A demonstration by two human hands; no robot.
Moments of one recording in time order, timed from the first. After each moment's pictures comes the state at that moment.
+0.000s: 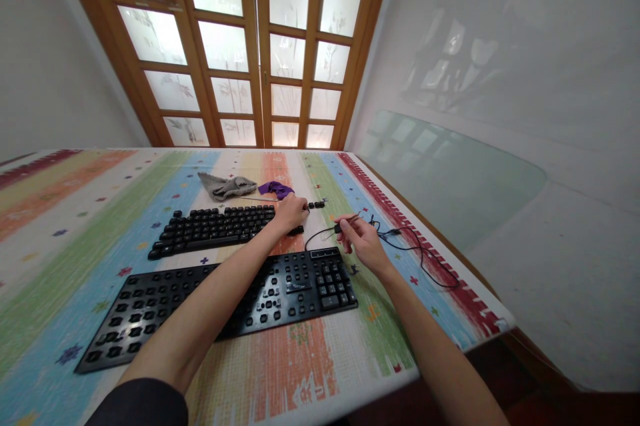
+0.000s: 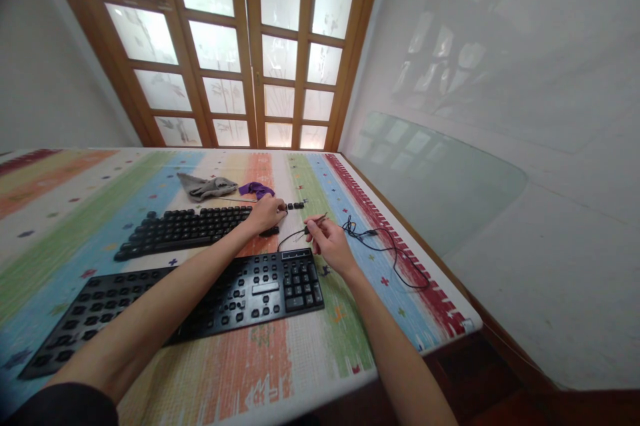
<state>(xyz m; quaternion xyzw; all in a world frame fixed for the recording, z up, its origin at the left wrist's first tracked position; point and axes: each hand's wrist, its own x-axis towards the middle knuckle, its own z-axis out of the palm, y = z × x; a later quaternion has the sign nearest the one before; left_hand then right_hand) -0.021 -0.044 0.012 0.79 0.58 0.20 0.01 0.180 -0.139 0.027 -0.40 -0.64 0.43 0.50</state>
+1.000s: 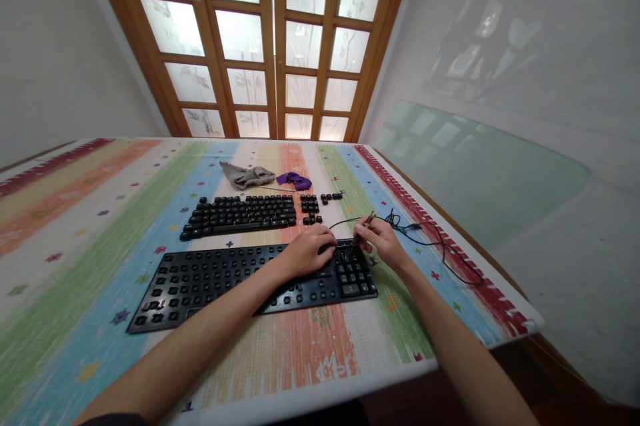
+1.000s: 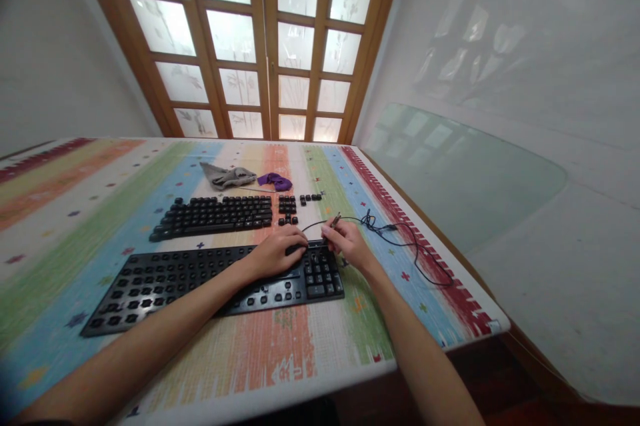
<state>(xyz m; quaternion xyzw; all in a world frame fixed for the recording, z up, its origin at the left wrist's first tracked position) -0.033 -0.164 -0.007 0.87 0.32 0.34 0.14 0.188 -0.140 0.017 -0.38 -0.71 0.44 0.41</state>
